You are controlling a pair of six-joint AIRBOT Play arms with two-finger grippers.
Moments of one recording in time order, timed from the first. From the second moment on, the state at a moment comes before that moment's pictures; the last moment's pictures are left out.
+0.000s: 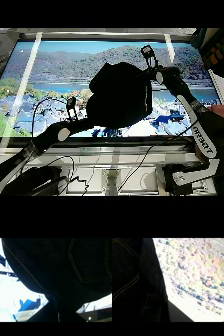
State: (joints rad) left arm -0.61 -0.99 0.51 1.22 -0.39 -2.03; right arm 0.22 -1.60 1.41 -1.70 0.61 1.38
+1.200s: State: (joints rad) left arm 0.16 -0.82 0.52 0.92 -0.92 -1.39; right arm -0.21 -1.46 1.16 -1.13 1.39 1.18
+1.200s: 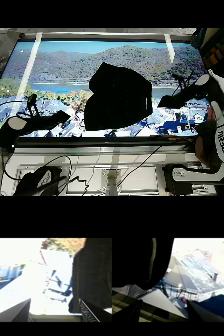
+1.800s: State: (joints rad) left arm 0.19 -0.88 0.51 0.84 -0.96 -1.29; right arm -0.10 -1.54 0.99 -0.87 1.13 1.18
